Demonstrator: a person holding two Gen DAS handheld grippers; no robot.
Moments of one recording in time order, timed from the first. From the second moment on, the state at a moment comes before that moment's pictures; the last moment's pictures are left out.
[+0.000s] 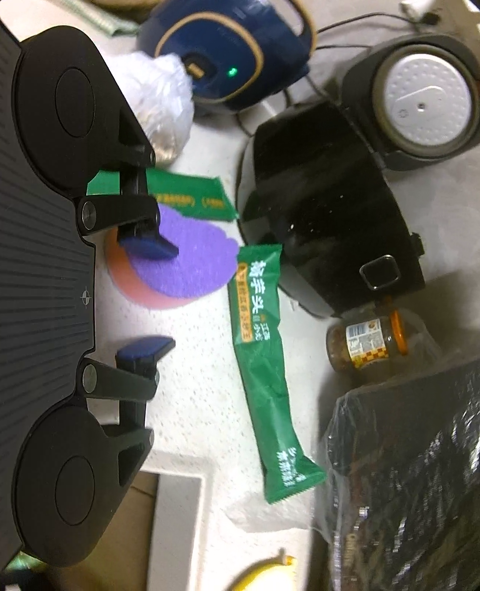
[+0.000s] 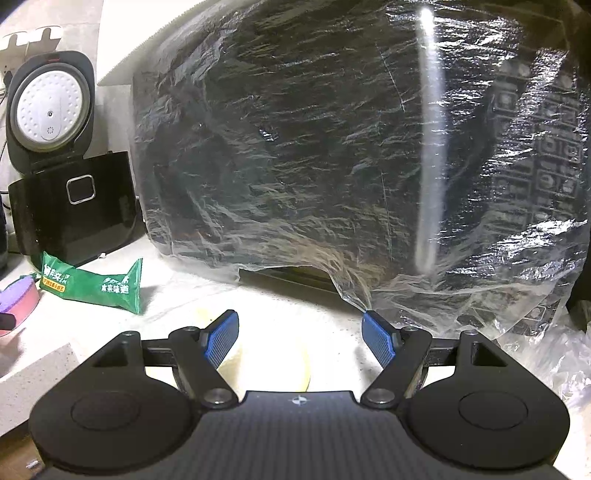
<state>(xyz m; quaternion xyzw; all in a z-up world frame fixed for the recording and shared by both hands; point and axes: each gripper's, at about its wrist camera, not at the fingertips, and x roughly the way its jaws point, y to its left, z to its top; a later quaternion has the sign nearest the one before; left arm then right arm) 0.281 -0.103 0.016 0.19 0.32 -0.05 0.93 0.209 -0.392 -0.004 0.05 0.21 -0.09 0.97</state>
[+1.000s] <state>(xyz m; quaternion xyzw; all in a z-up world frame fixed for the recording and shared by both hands) 0.318 -0.052 0.008 0.09 0.35 0.01 0.93 0.206 -0.394 -0.004 0.05 0.21 -0.08 0.97</state>
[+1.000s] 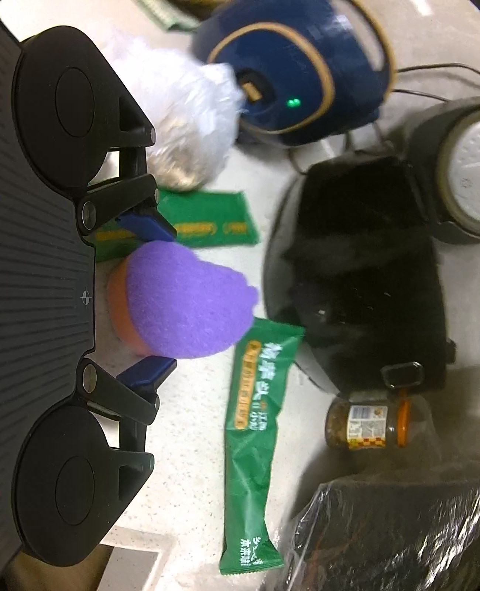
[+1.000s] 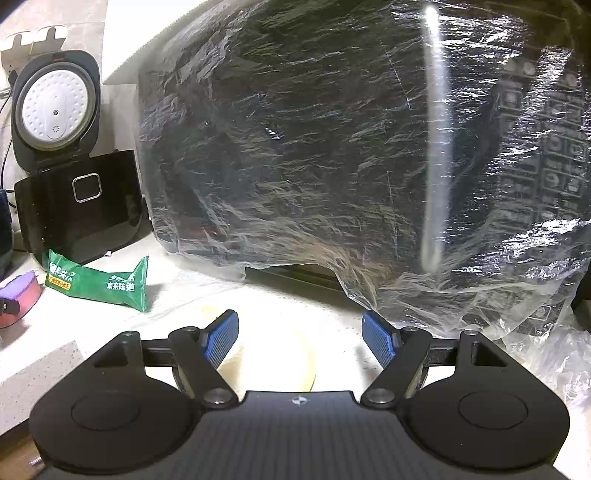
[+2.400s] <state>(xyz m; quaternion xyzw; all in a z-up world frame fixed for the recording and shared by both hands) 0.179 0.013 0.006 -0.07 0.23 -0.07 0.97 0.235 -0.328 -0.008 -0.06 0.29 -0.06 0.95</state>
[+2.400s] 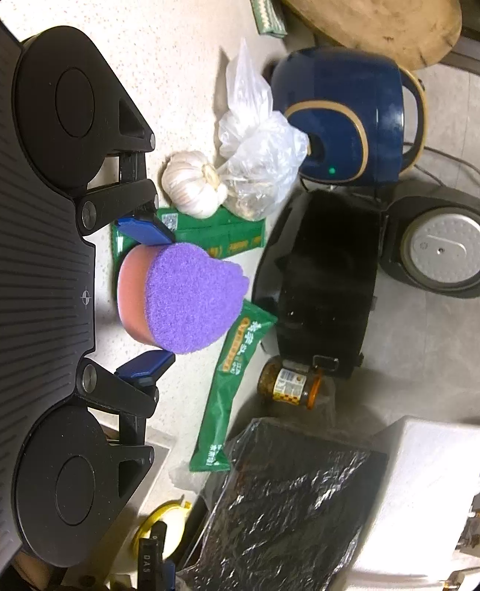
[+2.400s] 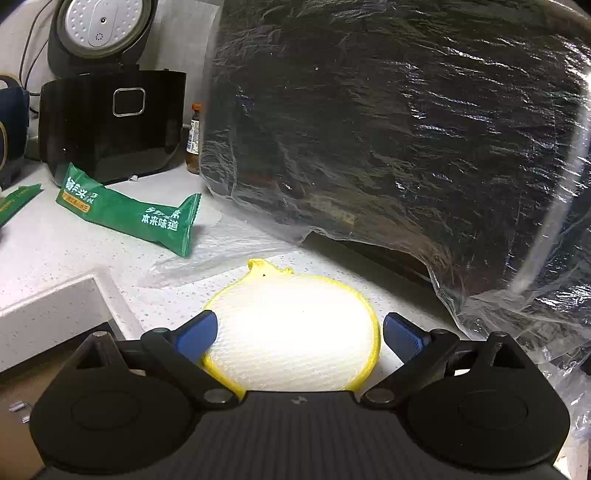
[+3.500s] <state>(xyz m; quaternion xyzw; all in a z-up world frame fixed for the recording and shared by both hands) 0.173 0.029 0.002 -0.13 0.21 -0.11 0.96 0.233 -0.368 -0.010 -0.01 0.33 -0.09 0.94</state>
